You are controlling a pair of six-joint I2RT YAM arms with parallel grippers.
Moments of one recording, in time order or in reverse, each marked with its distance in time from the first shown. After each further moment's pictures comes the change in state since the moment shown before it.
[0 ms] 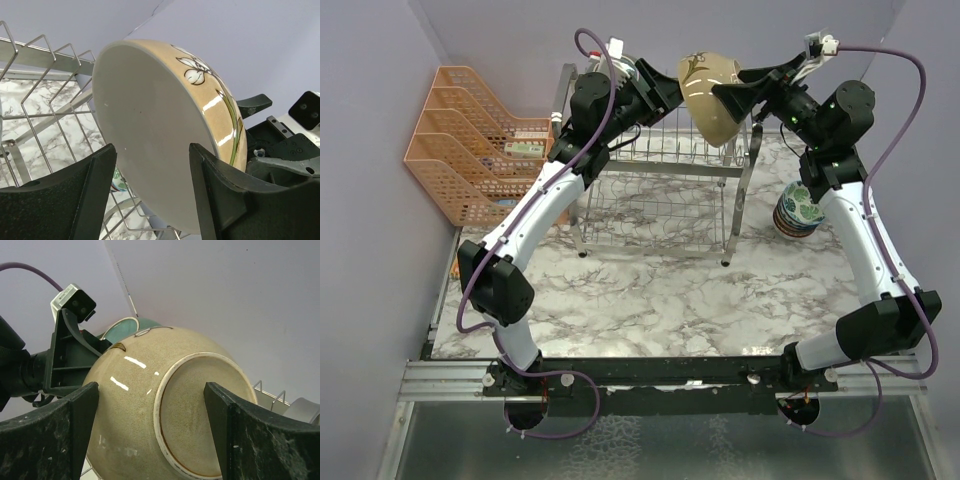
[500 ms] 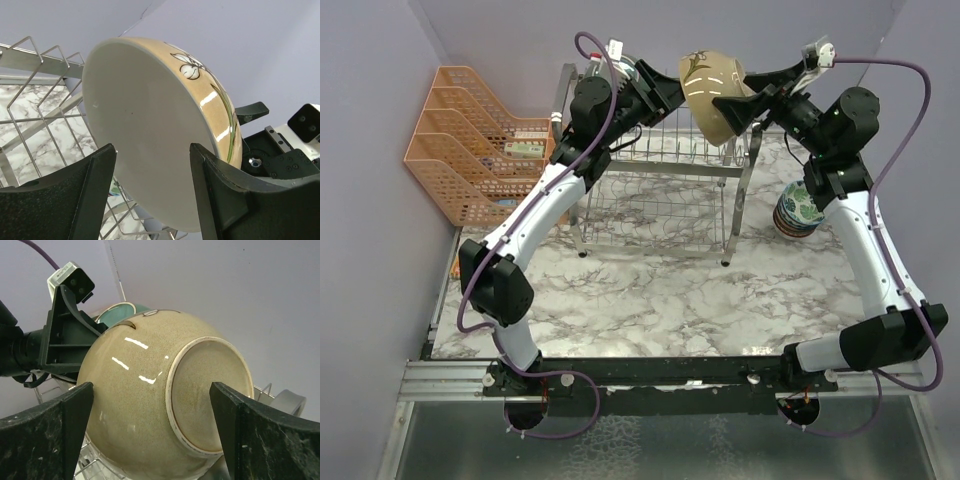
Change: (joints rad) left arm -0.002 -0.009 -0.046 0.084 0.007 -0.027; right arm 0.001 -0.052 -0.037 -0.046 -0.018 -0.126
